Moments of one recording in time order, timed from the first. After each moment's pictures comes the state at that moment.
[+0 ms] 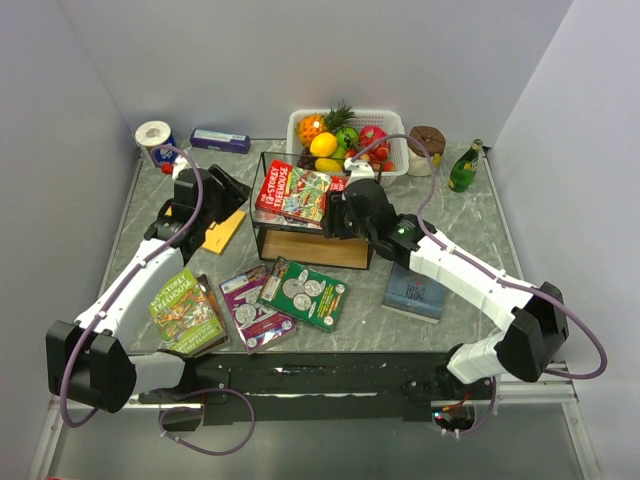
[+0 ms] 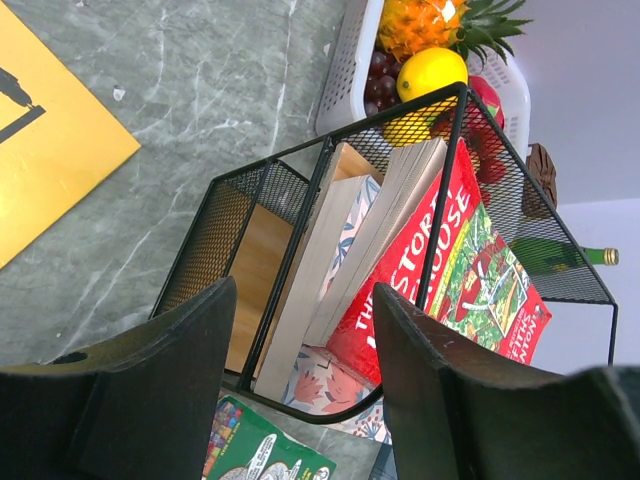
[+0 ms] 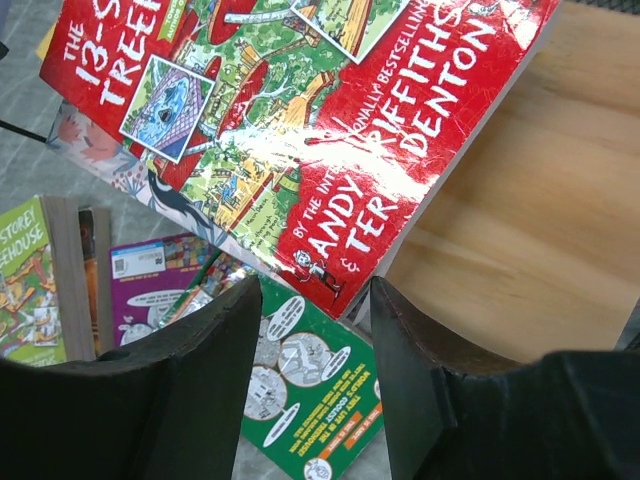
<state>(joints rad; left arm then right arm) -0.29 1.24 1.02 -0.21 -0.10 -0.90 0.75 1.40 1.20 -0.37 0.20 0.47</state>
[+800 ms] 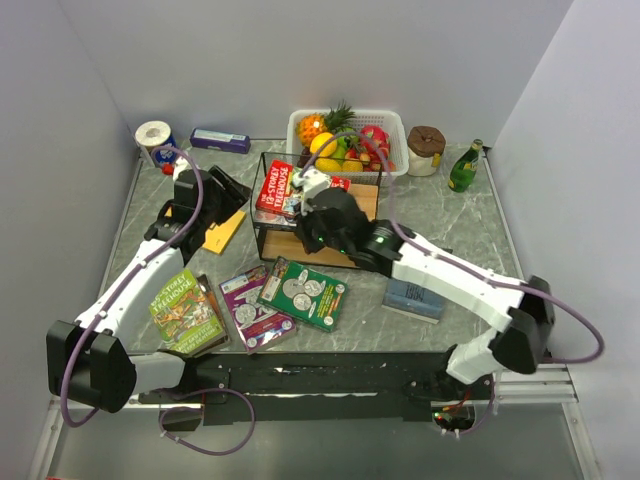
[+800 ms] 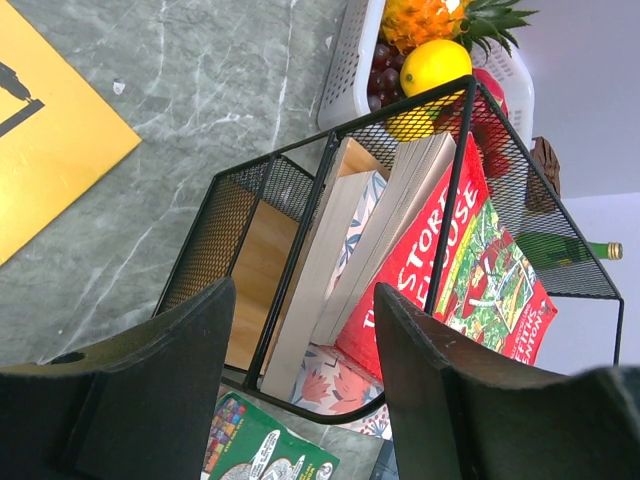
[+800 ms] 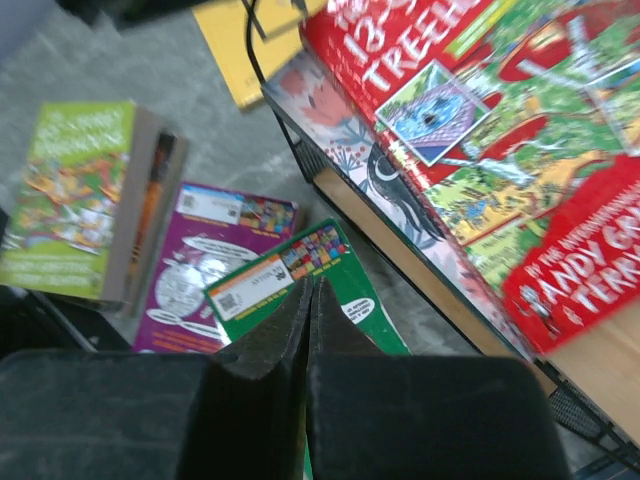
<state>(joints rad) -0.29 1.24 1.01 -0.21 -0.09 -0.90 0.94 1.44 1.34 -0.38 0.17 0.23</state>
